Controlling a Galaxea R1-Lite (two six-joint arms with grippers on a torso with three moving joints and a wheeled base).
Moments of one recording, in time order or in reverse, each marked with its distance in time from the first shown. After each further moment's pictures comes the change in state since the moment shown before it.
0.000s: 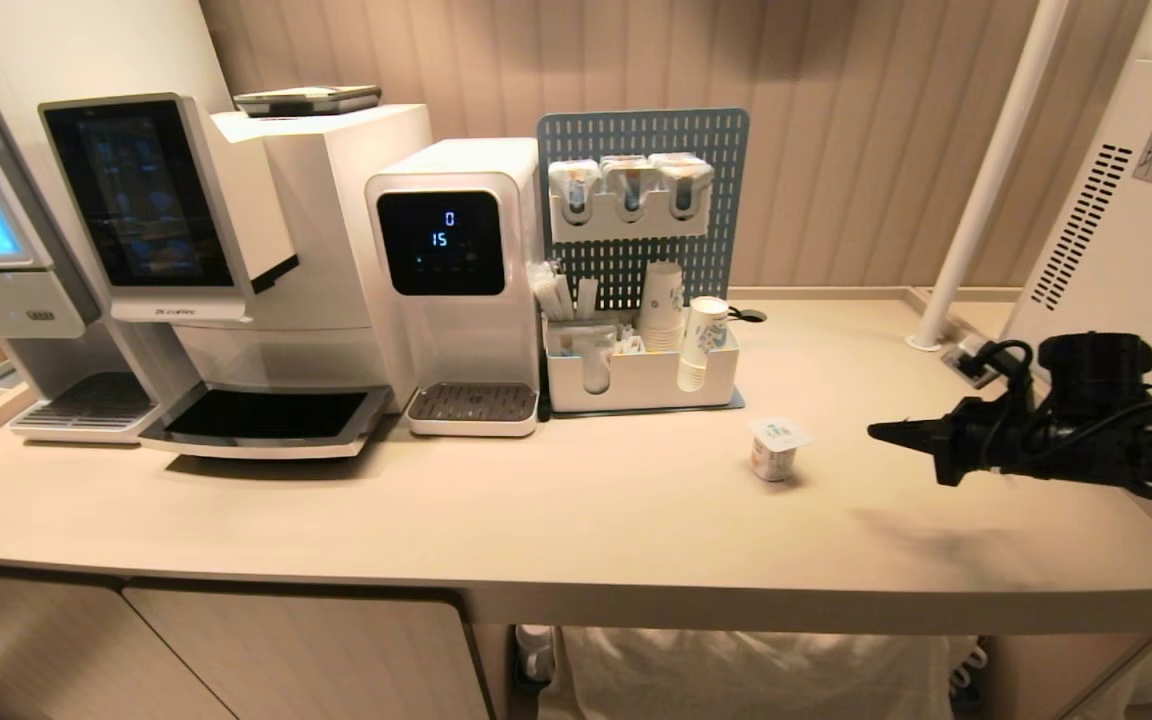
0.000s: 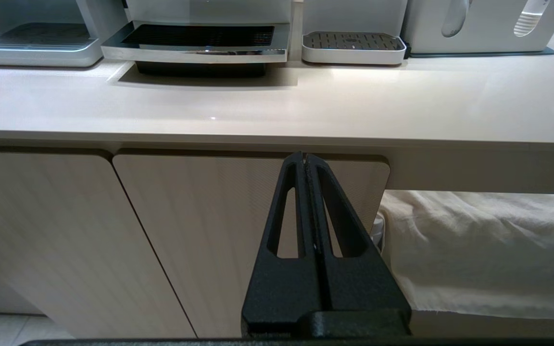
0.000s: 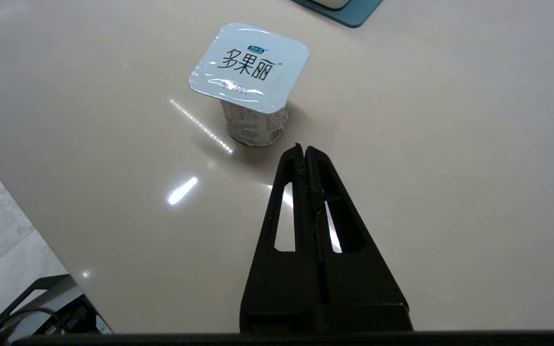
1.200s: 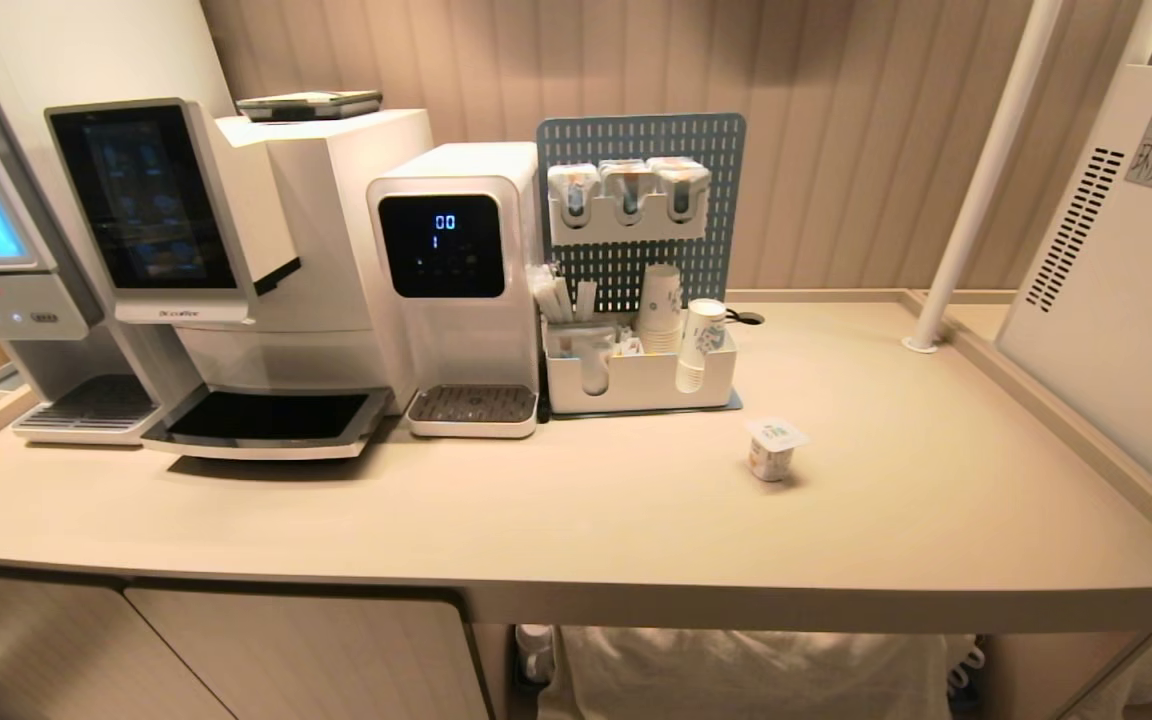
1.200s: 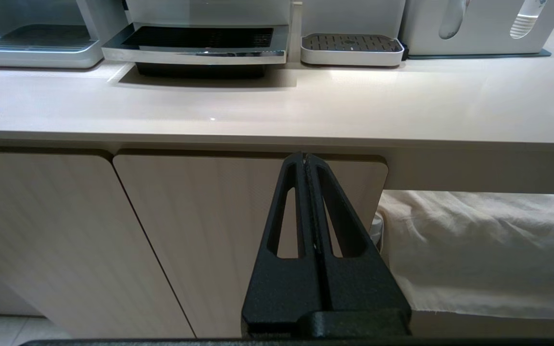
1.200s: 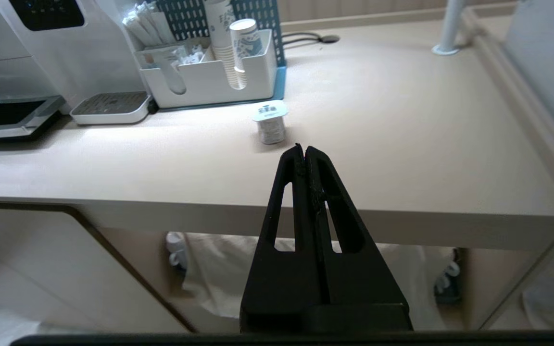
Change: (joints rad) left arm 0.000 0.000 0.000 0.000 0.000 0.000; right arm 0.238 -1.635 0.498 0.595 -0.706 0.571
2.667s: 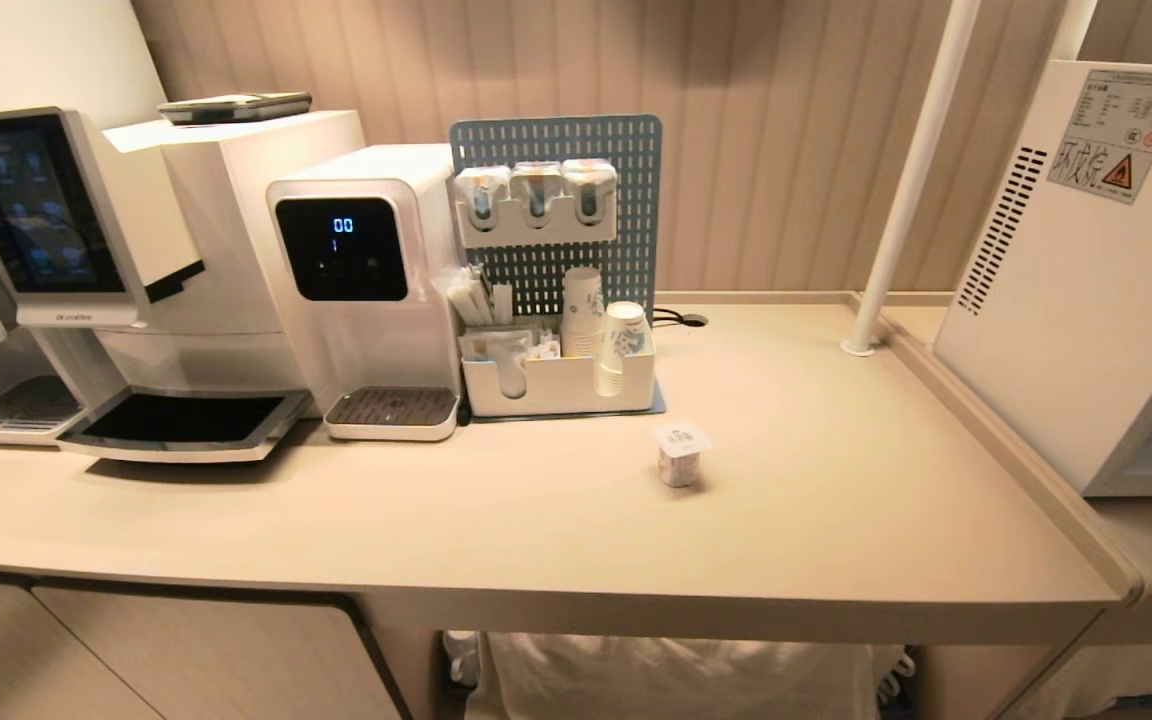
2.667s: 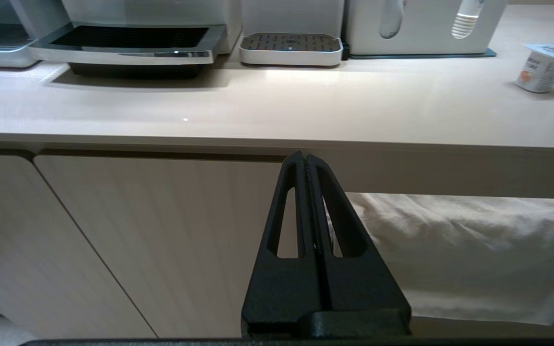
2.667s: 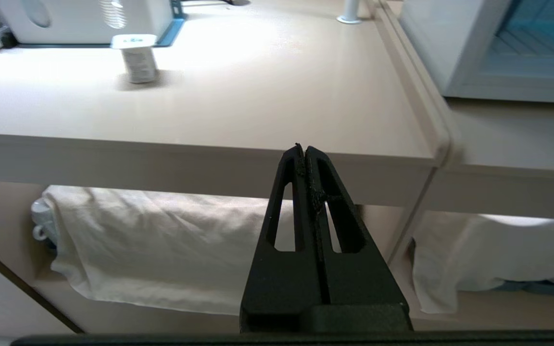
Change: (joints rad) left arm -0.001 0.000 0.000 0.001 0.000 0.000; right arm -0.061 -0.449 0.471 -0.060 -0.056 -0.161
